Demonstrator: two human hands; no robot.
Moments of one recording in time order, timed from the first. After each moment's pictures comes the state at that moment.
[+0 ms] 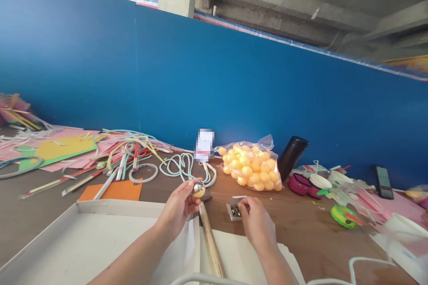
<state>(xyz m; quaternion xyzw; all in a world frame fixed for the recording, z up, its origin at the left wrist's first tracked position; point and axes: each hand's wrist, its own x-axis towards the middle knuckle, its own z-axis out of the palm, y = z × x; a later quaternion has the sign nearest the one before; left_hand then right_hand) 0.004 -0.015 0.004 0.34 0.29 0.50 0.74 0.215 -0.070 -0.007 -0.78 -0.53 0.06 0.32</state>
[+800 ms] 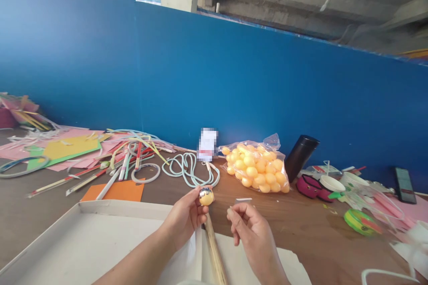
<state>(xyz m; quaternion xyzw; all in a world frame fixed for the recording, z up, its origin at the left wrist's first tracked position) 0.014 -0.019 -0.005 0.26 0.26 0.43 0.82 0.172 -0.091 0.010 -0.57 -0.49 0.38 0.53</state>
